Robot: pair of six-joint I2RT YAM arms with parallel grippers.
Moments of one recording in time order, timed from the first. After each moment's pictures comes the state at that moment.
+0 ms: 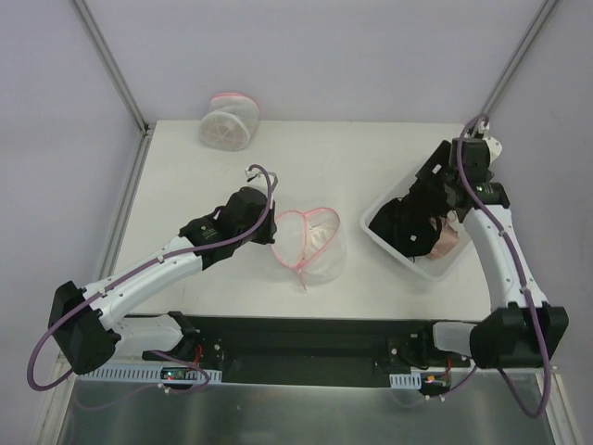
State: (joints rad) left arm -0.78 1.17 0.95 -0.46 -0.19 -0.43; right arm 0.04 1.32 1.21 -0.61 0.28 0.56
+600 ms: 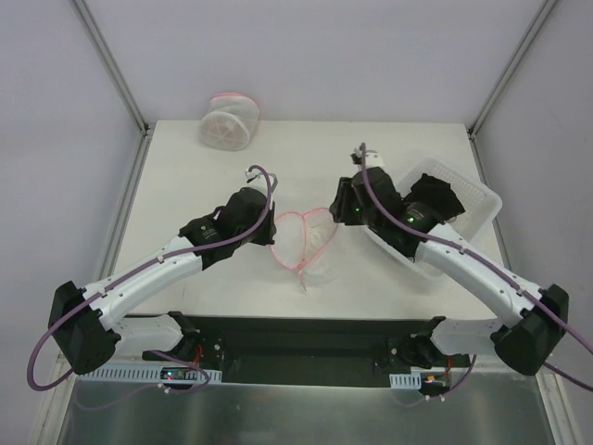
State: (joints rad) left arm -0.78 1.17 0.95 -0.47 -0.18 -0.44; right arm 0.72 1.21 1.15 -0.54 0.25 0.54
